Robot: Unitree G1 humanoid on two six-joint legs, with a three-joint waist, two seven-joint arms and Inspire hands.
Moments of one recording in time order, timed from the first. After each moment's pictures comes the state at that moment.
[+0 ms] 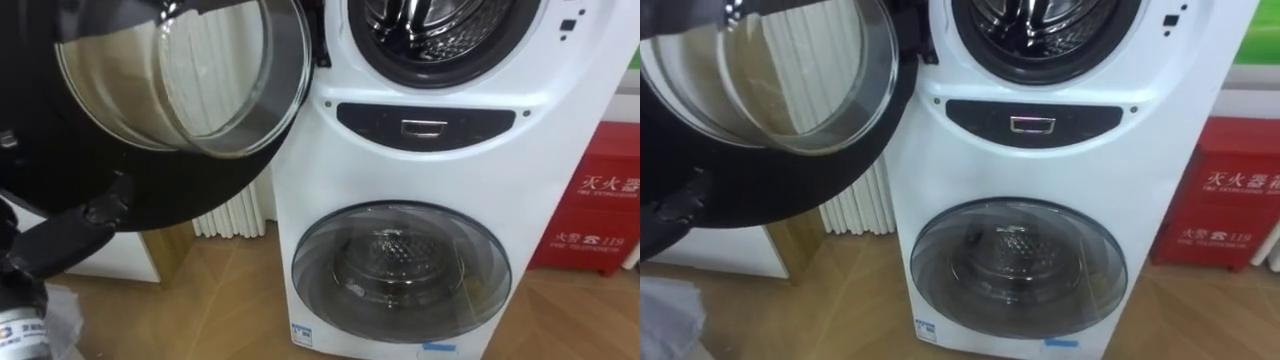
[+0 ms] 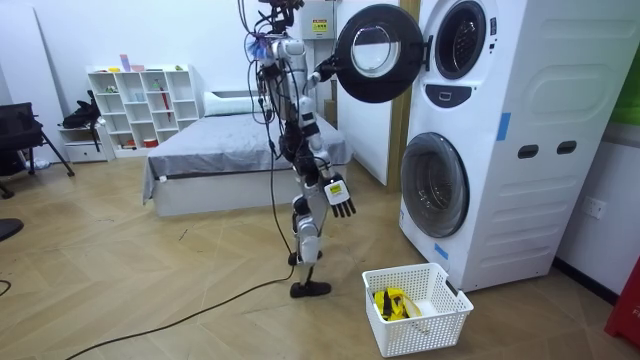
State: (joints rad) left arm 0.15 0.04 0.27 -0.48 -0.12 0.00 0.26; right arm 0.06 -0.24 -0.11 1.30 0.23 -0.03 0.15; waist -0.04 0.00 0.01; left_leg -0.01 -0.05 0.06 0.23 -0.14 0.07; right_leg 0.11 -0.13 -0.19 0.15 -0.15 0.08
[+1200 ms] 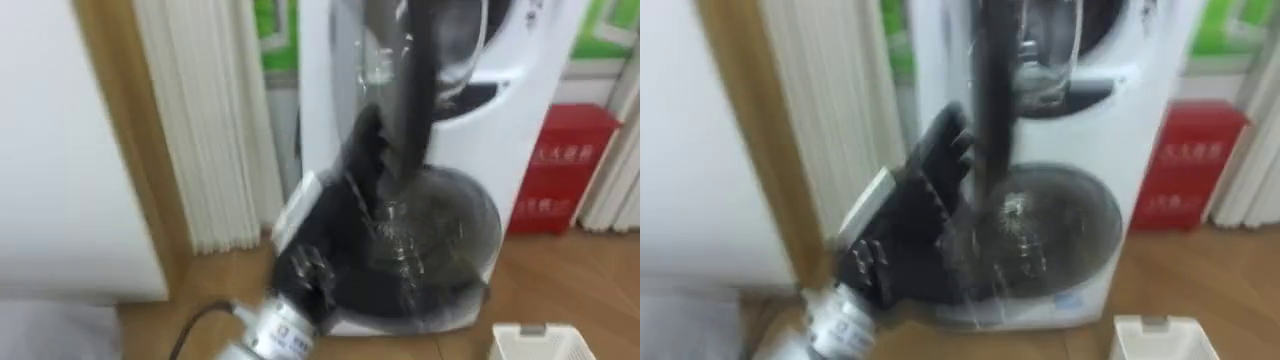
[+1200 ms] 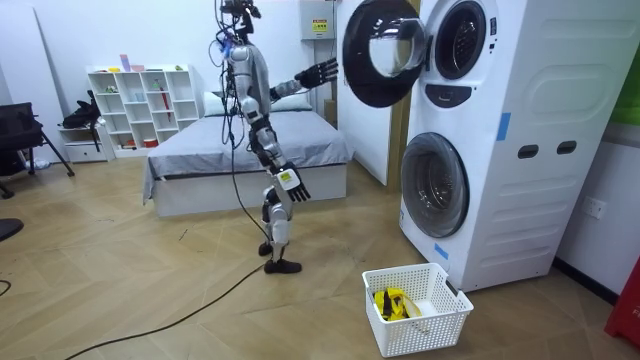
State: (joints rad) left arm -0.02 0.16 -0.45 -0.33 -0.41 0.08 -0.27; right arm 0.06 -0.22 0.06 1.14 0.25 0.01 0.11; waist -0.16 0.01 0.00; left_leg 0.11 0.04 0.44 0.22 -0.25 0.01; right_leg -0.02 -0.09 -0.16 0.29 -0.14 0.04
